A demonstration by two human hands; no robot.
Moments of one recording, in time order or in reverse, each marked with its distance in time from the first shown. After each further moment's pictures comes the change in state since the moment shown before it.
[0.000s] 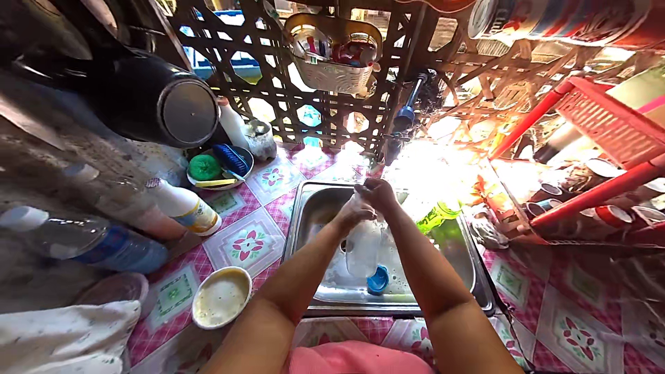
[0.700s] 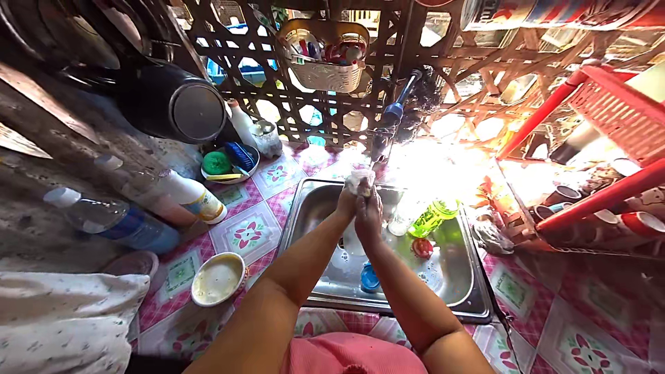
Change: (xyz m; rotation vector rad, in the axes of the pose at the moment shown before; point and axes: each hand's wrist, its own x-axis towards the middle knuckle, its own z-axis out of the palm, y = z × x) left_hand 0.030 0.002 0.027 0.359 0.405 0.112; right_hand -0.061 0.023 0.046 0.204 0.311 0.079
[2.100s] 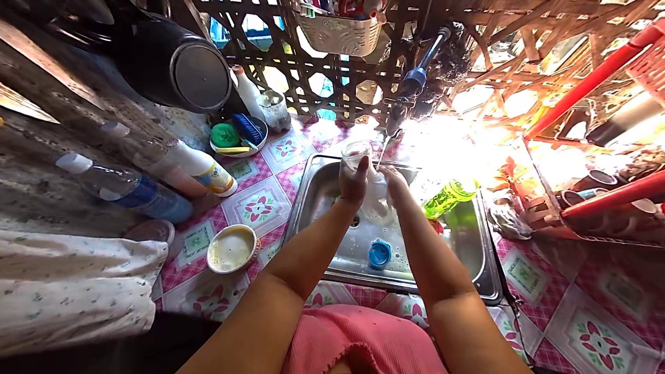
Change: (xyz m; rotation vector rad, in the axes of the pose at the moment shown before) left_hand -0.027 0.020 -0.002 -0.399 0.456 0.103; right_hand 0.058 0.038 -0.017 0.329 -0.324 0.337
